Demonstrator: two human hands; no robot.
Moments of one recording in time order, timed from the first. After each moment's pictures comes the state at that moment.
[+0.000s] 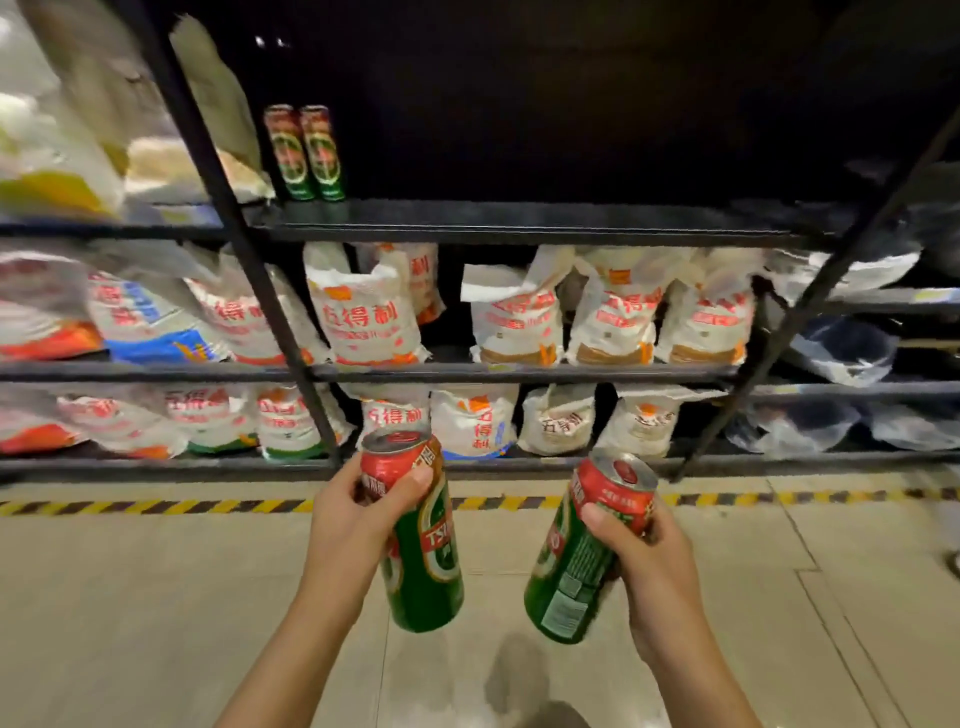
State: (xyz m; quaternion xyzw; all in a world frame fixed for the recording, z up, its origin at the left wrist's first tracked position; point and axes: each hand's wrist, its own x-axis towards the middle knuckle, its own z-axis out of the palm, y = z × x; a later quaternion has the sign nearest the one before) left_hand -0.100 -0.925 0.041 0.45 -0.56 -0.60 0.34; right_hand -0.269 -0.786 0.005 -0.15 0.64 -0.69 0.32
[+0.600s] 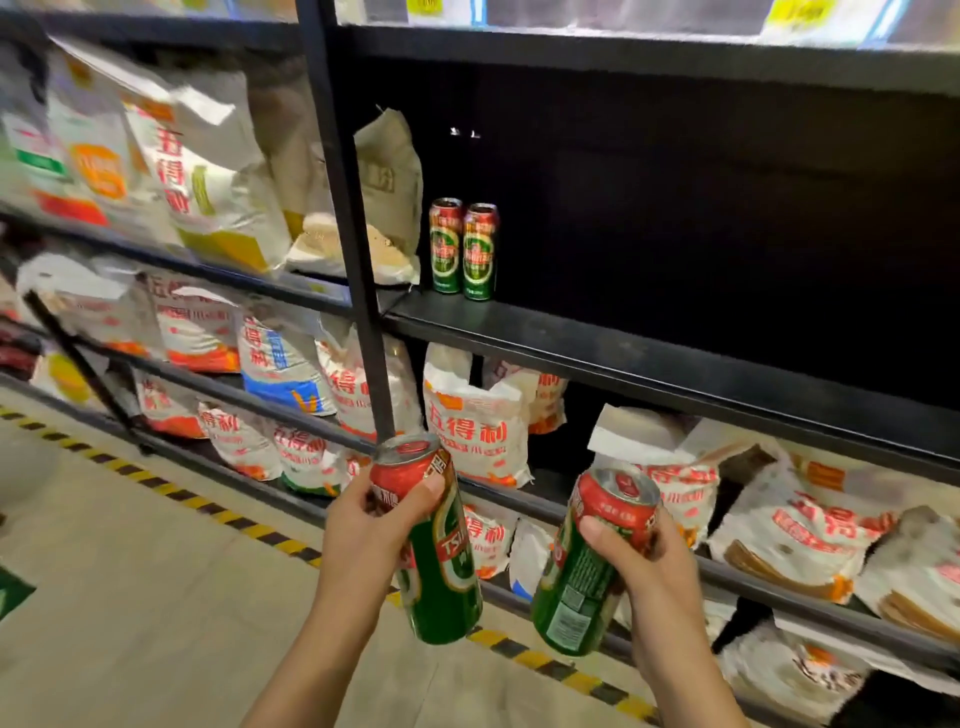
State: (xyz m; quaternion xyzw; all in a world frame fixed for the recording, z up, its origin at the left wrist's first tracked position) left_hand -0.176 -1.149 0.054 0.53 -0.45 -0.52 0.50; right_hand -0.376 -1.085 0.031 -0.29 0.59 -0.62 0.43
